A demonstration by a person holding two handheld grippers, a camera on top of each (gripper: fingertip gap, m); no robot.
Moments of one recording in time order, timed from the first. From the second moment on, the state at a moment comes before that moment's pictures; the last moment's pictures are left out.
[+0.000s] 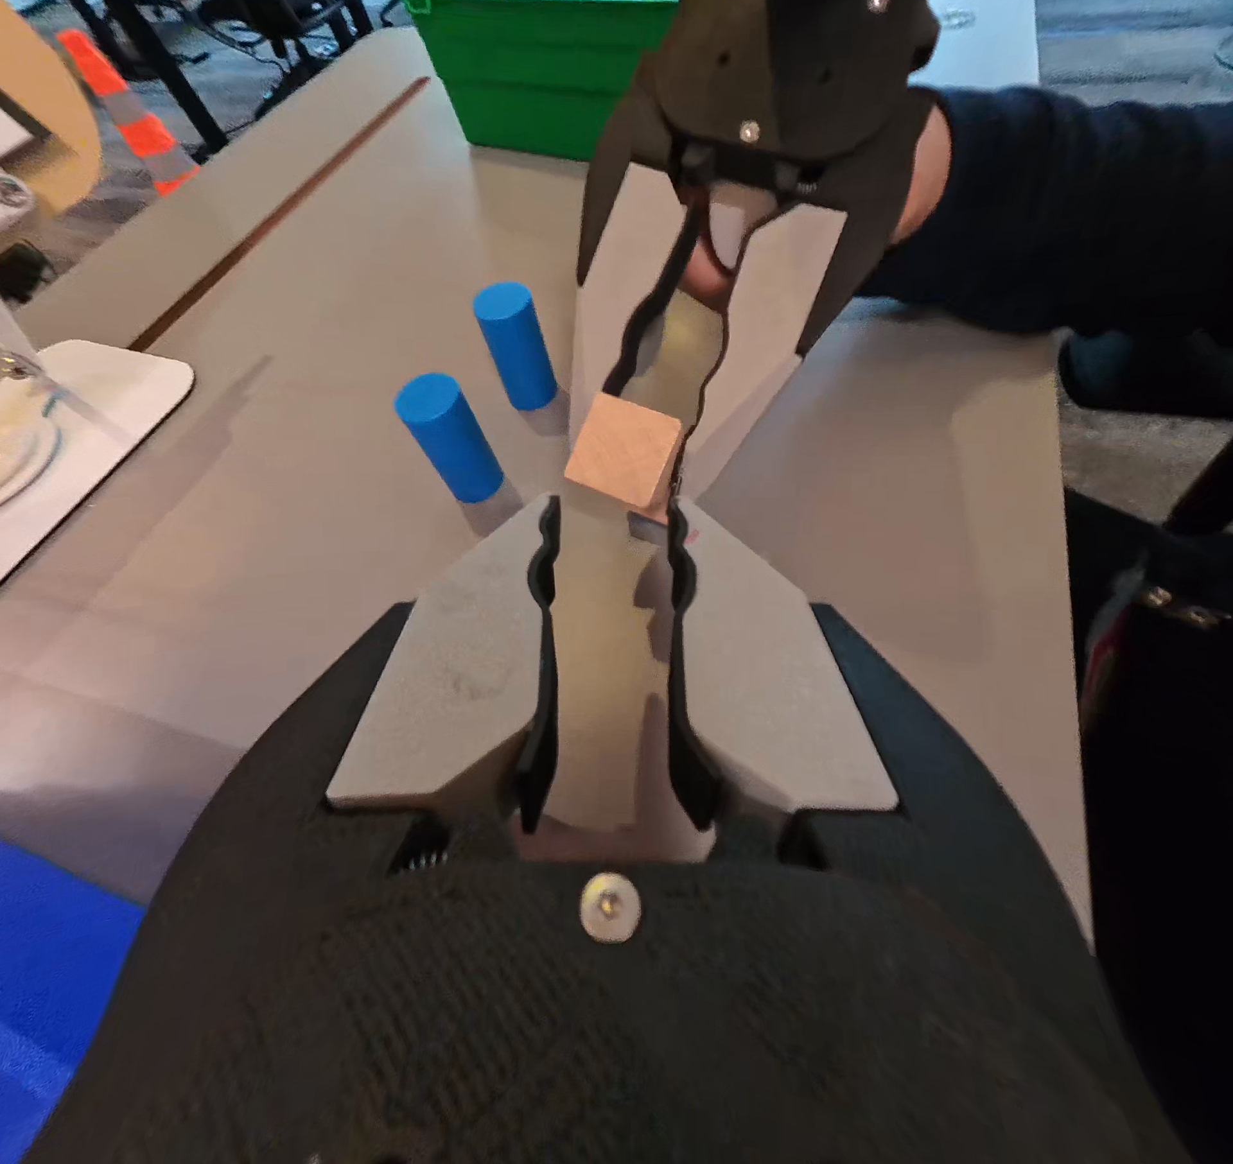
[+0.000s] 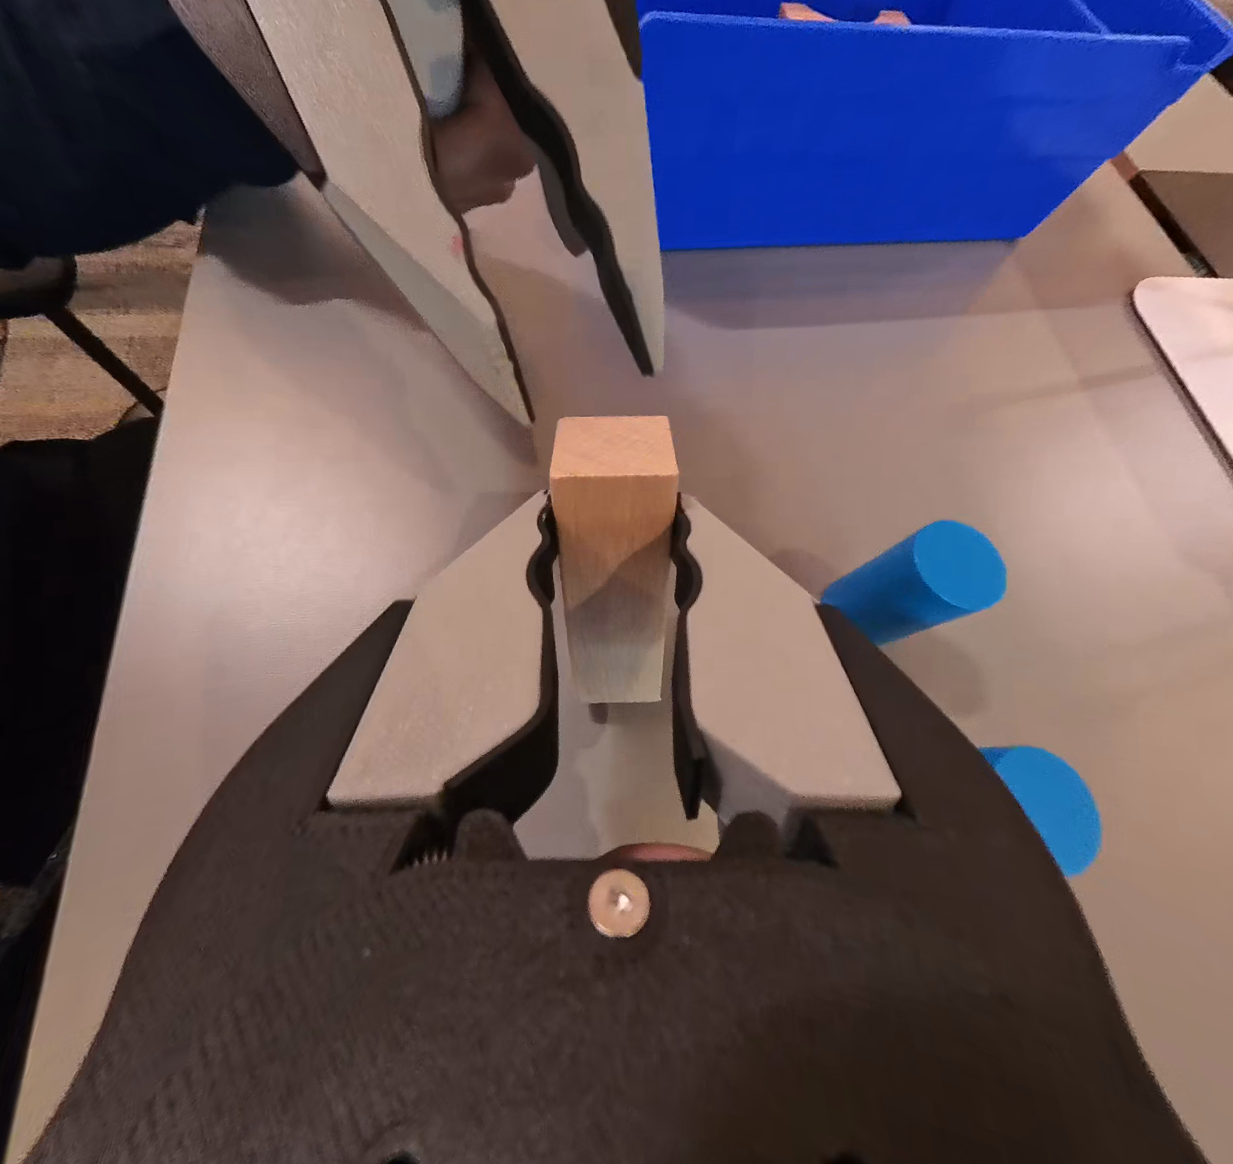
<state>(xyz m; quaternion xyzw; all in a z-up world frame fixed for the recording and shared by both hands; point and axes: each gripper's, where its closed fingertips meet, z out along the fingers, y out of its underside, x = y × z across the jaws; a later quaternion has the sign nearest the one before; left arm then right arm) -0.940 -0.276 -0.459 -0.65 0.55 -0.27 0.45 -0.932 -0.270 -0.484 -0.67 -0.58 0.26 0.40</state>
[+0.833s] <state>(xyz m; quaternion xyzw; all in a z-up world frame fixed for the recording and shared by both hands) -0.941 -0.273 -0.526 -0.66 0.61 -0.22 0.38 -0.937 -0.274 -0.525 -0.69 -0.60 0.24 0.33</state>
